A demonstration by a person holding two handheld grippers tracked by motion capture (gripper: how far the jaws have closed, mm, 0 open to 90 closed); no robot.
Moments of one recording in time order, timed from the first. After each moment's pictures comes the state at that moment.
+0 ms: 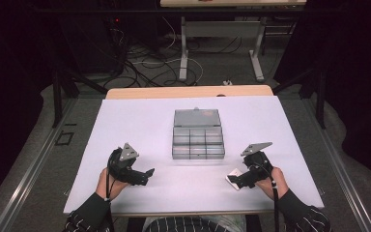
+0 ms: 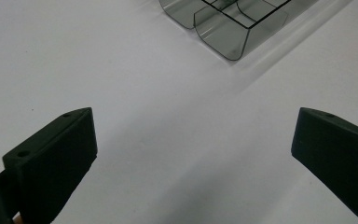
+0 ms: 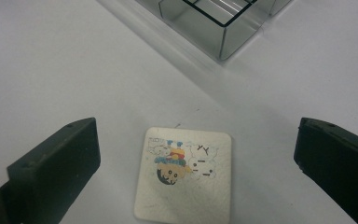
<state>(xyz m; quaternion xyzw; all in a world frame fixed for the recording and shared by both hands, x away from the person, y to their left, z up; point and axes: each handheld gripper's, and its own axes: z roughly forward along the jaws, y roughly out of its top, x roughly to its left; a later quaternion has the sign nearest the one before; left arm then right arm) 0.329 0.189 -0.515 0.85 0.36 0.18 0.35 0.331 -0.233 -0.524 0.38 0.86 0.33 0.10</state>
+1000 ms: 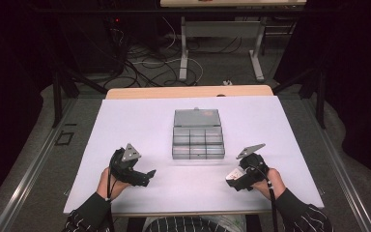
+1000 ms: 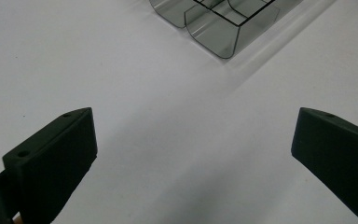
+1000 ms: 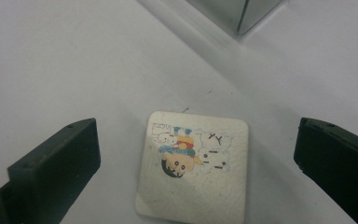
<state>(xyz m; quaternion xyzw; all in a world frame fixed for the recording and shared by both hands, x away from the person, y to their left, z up) 0.328 0.184 -0.516 0.85 0.35 0.18 0.34 0.333 -0.225 -0.536 0.38 0.88 0.28 0.07</state>
